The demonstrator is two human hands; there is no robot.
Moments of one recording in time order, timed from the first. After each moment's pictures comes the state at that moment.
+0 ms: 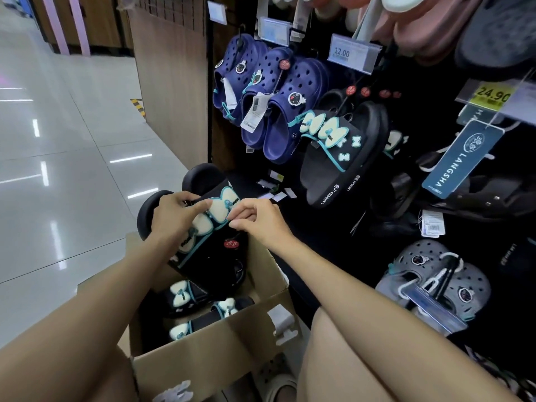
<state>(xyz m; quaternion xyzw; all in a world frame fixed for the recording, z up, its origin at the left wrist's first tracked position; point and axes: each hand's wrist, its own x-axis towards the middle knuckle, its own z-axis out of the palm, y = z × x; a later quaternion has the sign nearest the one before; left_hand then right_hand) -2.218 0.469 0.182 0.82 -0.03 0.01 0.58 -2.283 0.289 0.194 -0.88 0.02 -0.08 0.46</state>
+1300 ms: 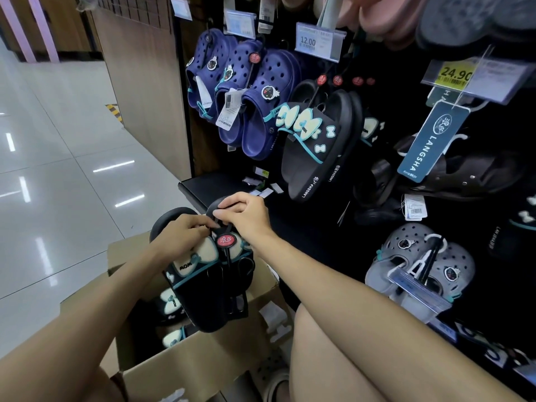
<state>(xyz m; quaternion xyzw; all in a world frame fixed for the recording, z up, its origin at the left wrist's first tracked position) -2.226 0.447 0.175 0.86 -0.24 -0.17 0.42 -2.290 0.295 0.199 -0.76 0.16 -0.12 0.62</state>
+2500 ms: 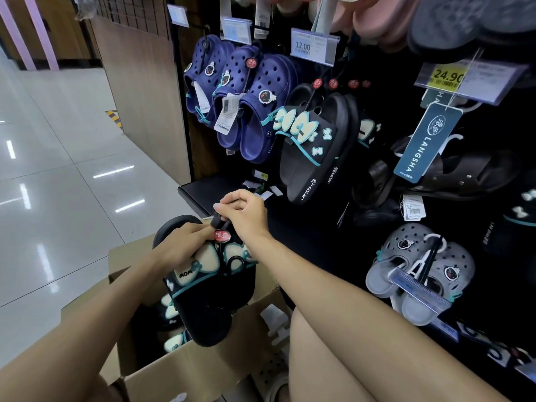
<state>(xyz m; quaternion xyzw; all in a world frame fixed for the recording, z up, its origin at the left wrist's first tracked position) -2.237 0.443 0.182 0.84 -0.21 -0.22 0.45 -2.284 0.298 0.201 -0.73 0.15 -0.18 0.64</state>
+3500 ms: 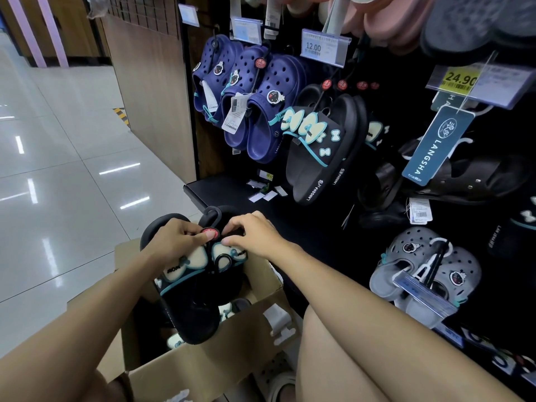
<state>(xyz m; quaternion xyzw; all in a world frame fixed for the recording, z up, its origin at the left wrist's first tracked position) -2.237 0.466 0.177 0.84 -0.18 -0.18 0.49 -2.290 0.280 0.181 -0.94 0.07 0.02 0.32</state>
